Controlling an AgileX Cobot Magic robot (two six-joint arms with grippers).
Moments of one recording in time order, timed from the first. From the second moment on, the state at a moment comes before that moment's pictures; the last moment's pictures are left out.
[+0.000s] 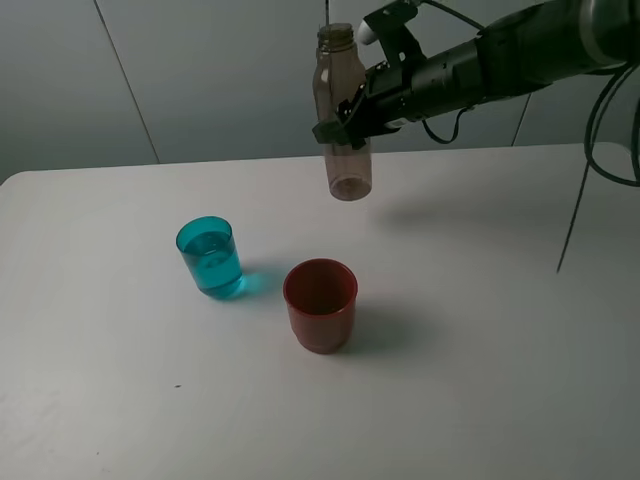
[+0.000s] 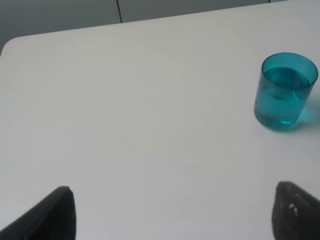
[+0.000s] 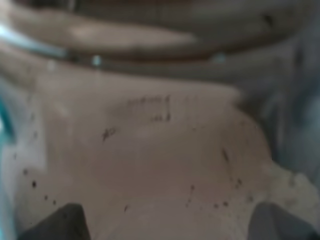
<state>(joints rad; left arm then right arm) -0.14 0.00 -0.51 0.09 1.08 -0.05 0.34 2.01 -1.30 1.47 0.51 -1.79</state>
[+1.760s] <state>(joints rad) -0.14 0.00 -0.51 0.09 1.08 -0.05 0.34 2.12 -1.30 1.74 0.51 -2.09</state>
